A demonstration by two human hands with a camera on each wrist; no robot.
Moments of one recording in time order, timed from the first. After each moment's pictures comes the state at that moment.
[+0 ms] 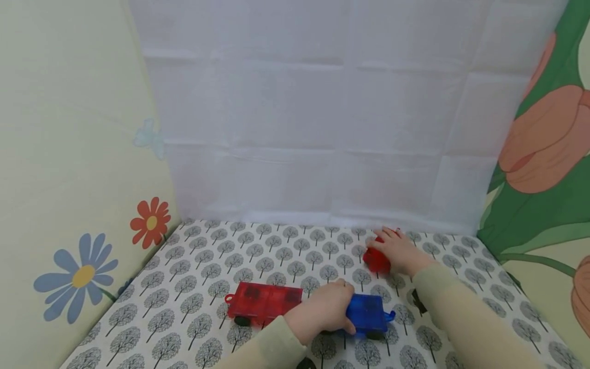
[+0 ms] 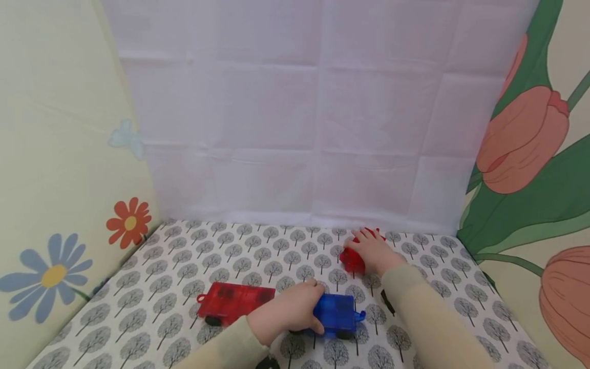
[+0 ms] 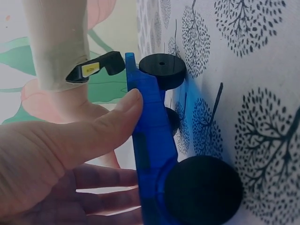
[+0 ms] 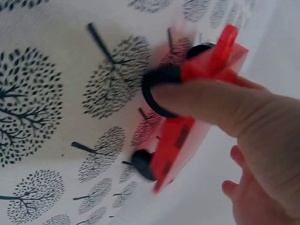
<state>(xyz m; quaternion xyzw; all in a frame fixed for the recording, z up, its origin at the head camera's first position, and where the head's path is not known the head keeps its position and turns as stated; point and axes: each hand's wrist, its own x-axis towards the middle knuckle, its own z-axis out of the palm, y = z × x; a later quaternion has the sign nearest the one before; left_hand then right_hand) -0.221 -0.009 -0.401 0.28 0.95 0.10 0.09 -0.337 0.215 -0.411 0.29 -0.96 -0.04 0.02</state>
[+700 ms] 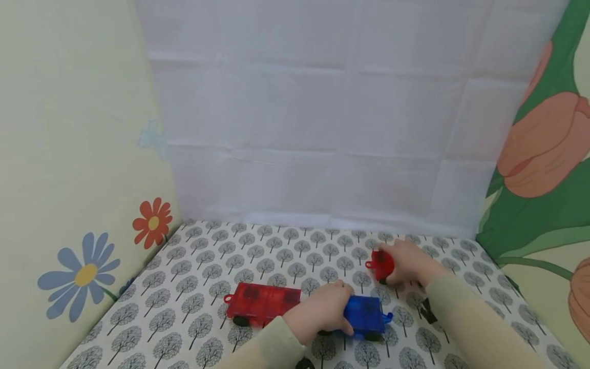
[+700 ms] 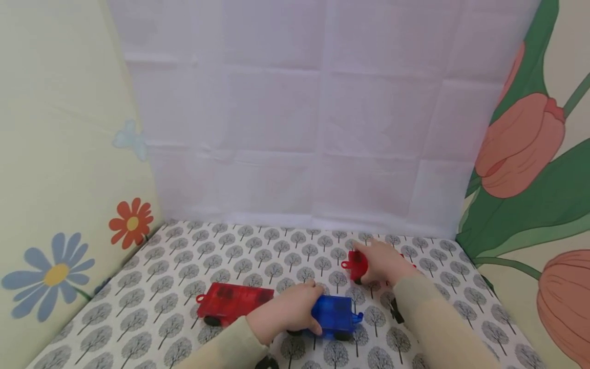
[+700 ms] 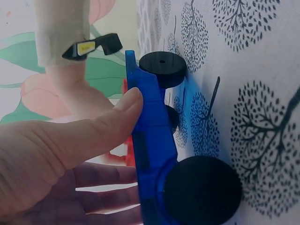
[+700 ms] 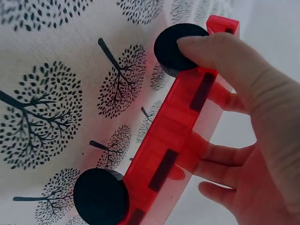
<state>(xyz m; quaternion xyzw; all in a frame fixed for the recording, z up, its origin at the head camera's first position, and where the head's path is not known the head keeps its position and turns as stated) -0.218 -0.013 -0.402 0.27 0.95 0.12 0.08 -0.322 0.224 -0.403 0.19 -0.98 0.06 -0.03</state>
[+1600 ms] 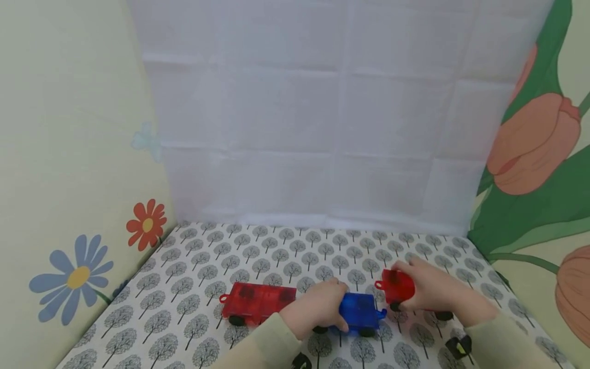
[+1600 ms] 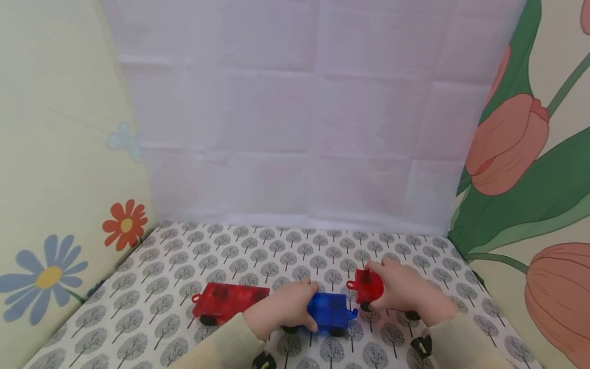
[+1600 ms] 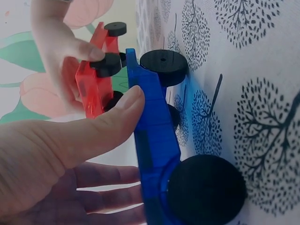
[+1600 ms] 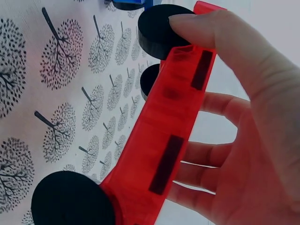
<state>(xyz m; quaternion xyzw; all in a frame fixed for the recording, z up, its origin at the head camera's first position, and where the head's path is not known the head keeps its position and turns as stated) -0.221 -0.014 -0.404 0.26 0.95 0.13 0.09 -0.238 0.254 -0.385 0.21 -0.97 0.14 -0.03</state>
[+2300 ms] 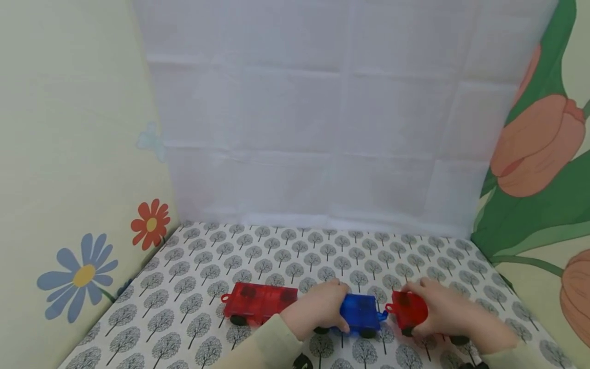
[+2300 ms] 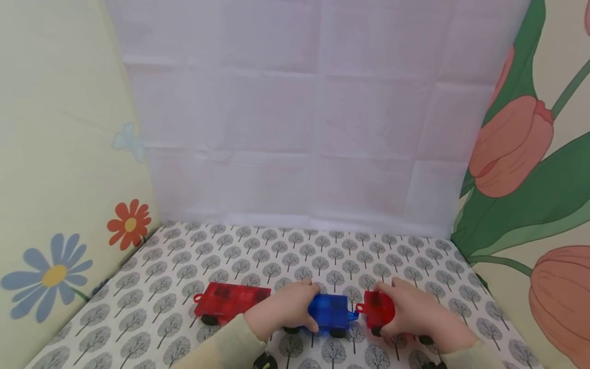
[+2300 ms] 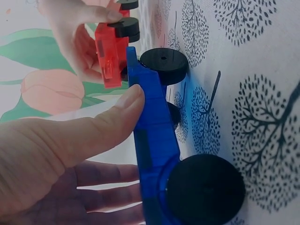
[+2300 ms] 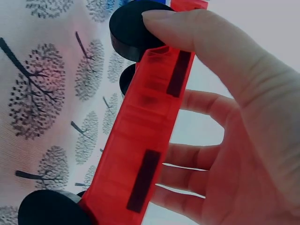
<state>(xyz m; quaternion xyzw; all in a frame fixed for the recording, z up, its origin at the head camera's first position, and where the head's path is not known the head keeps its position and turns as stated) -0.220 -0.016 -0.403 0.27 0.95 0.12 0.09 -0.212 0.269 -0.398 0.19 -0.96 0.19 -0.11</state>
